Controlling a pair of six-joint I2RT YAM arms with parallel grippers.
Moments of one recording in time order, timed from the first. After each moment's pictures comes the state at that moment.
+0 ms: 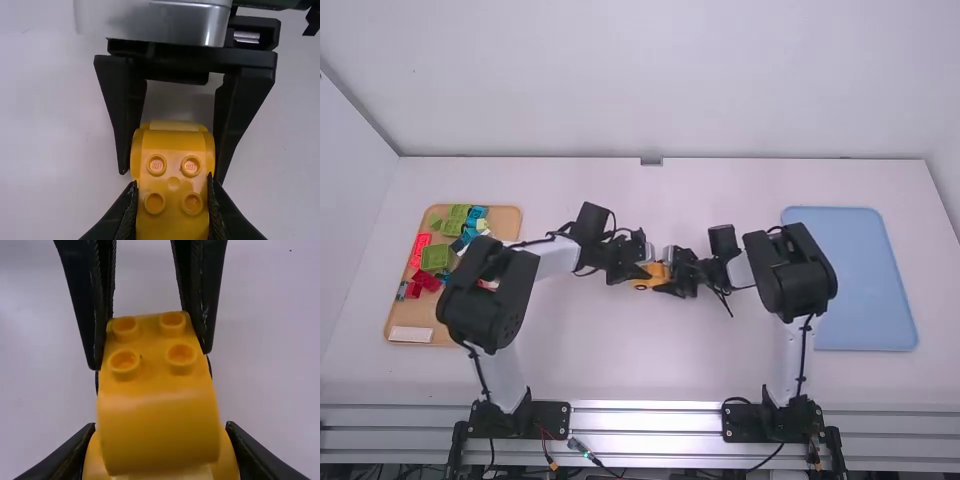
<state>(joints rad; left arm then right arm) -0.32 1.90 0.98 -0.13 0.75 0.98 0.26 2.16 0.82 0.38 -1.03 -0.93</state>
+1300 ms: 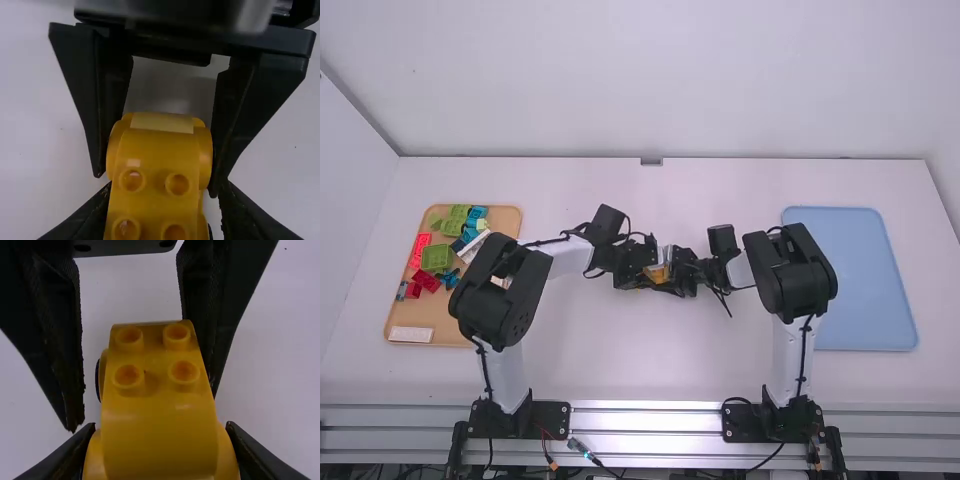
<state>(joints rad) -0.38 1.94 1.03 -0.20 0.63 0.92 0.26 2.16 0.81 0.39 -1.01 -0.92</state>
